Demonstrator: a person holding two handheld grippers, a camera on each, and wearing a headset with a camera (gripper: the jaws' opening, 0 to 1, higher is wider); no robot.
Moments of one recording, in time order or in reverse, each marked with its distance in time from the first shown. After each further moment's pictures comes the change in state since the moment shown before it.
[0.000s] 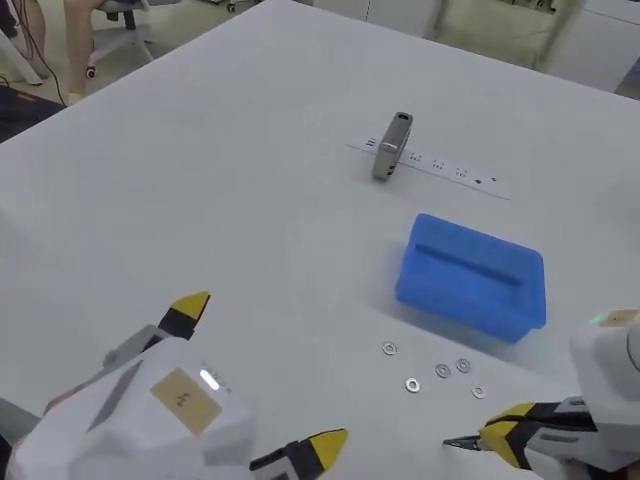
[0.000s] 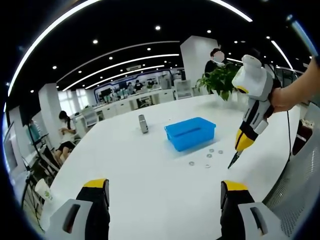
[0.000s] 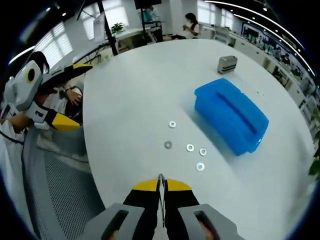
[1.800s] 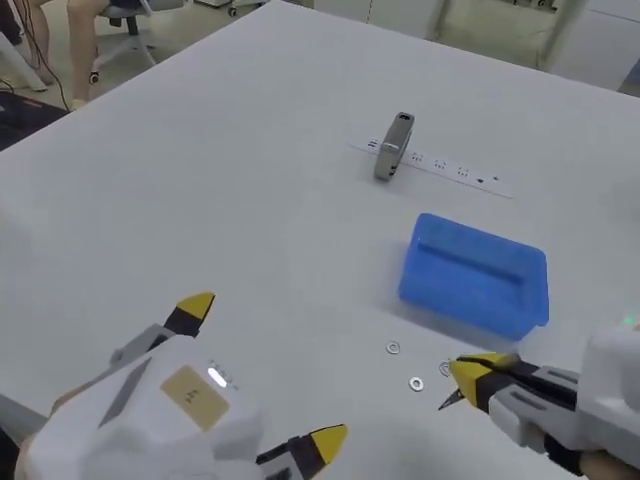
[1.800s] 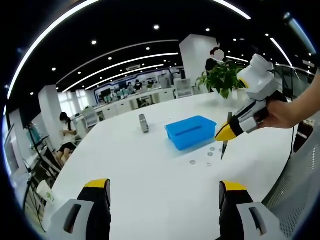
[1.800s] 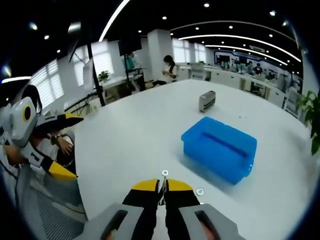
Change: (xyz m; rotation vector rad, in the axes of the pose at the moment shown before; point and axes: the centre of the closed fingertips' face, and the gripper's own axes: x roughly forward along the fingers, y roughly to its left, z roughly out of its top) left arm -0.001 0.001 -0.001 0.017 0.006 0.007; right arm -0.005 -0.014 0.070 0.139 -0.476 -0.102
